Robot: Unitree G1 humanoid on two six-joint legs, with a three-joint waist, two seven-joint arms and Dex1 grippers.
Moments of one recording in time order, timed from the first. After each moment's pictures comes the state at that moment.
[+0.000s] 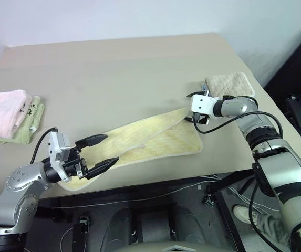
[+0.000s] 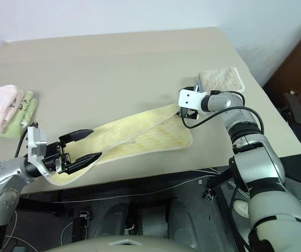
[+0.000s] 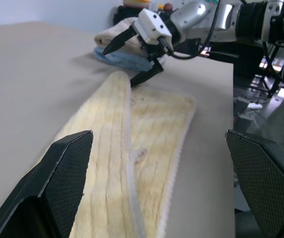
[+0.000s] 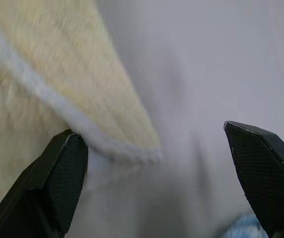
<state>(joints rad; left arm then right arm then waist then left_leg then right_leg) 0.08 0.64 0.25 -0.35 -0.68 0.27 -1.05 -1.04 -0.53 0.30 1.10 -0.33 -0.50 0.77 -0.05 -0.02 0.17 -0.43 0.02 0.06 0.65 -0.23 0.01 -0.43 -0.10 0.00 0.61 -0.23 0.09</state>
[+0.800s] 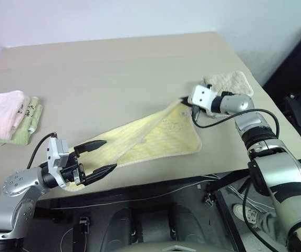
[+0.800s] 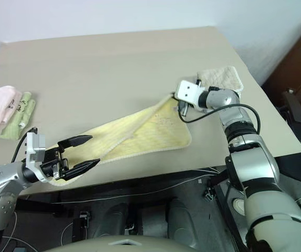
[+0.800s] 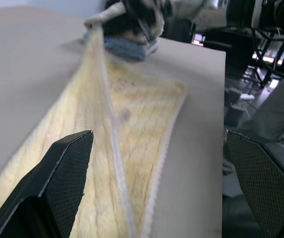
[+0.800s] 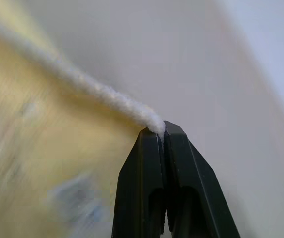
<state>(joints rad) 0.15 0.65 0.26 -0.31 -0.66 0.21 -1.12 -1.03 -0.47 0.15 0.97 -0.12 -0.46 0.84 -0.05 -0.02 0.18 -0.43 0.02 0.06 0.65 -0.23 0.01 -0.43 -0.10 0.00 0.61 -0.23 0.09</state>
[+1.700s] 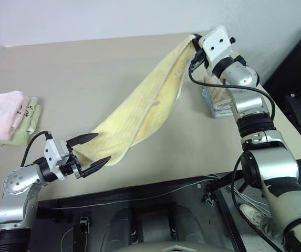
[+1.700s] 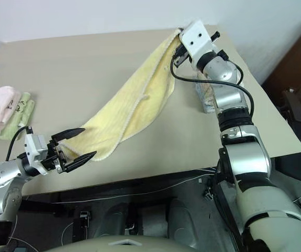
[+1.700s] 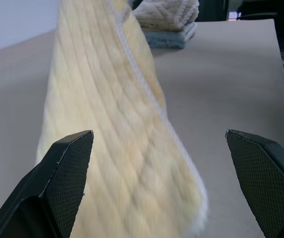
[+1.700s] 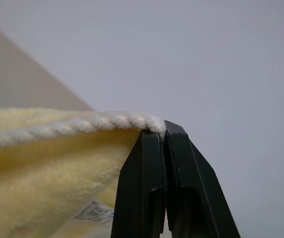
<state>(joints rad) 0.06 0.61 0.25 -0.08 -0.47 -0.12 -1.12 -1.13 -0.43 0.04 0.78 -0.11 -0.26 0.34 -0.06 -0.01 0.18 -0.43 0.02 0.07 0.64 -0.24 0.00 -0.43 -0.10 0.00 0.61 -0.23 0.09</state>
